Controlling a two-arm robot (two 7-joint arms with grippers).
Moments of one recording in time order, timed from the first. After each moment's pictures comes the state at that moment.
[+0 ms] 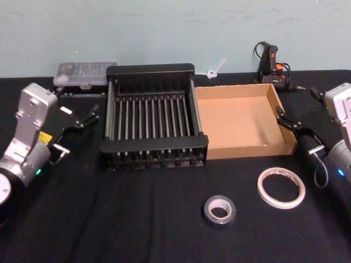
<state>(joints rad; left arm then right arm) -0.20 0.60 0.45 -1.41 -0.25 -0.12 0.03 0.20 0.60 -0.45 -1.41 0.25 -0.12 -0.03</state>
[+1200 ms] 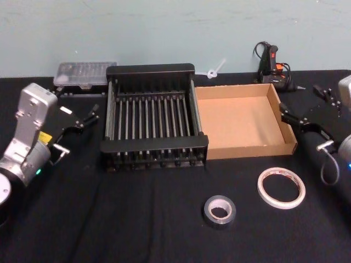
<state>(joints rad) -0.20 0.60 0.45 -1.41 -0.25 -0.12 0.03 0.17 0.63 -0.38 -1.49 0.33 -0.03 0.08</state>
